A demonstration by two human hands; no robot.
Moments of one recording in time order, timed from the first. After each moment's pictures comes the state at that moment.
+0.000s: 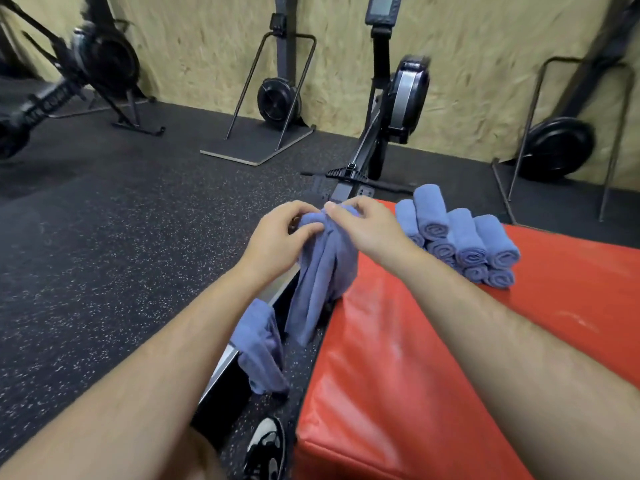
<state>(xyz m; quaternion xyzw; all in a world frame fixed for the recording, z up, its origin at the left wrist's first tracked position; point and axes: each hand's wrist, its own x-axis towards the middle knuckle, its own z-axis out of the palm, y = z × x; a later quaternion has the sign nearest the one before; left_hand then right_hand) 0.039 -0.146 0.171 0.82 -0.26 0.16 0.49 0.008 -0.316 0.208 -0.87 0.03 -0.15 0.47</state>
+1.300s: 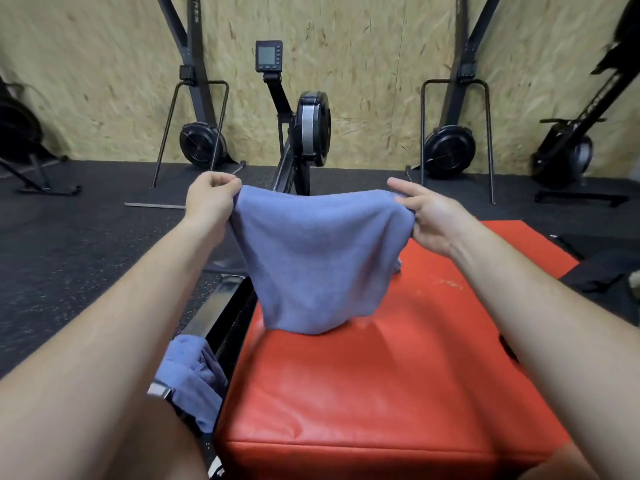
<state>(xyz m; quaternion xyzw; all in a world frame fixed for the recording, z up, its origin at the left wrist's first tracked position) 0.027 -0.252 0.272 0.72 -0.07 0.10 0.68 -0.139 -0.545 0.270 -0.60 0.11 -0.16 0.78</state>
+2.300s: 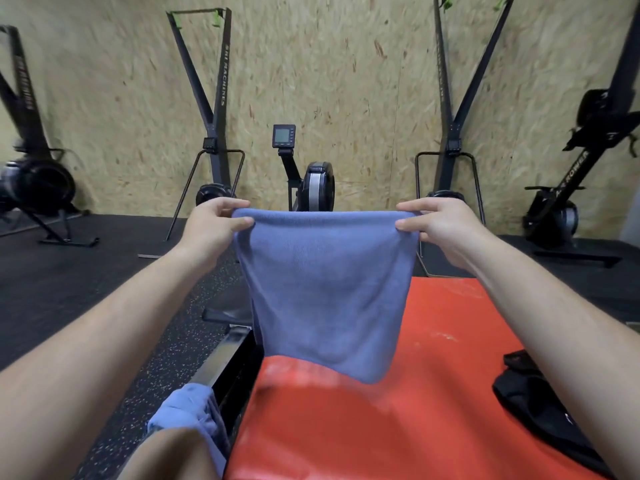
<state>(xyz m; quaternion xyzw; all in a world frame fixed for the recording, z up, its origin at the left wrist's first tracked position) -0.035 -0.197 0.351 0.74 -0.21 0.13 0.62 -0.199 -0.525 0.366 -0.79 0.11 -0.29 0.53</state>
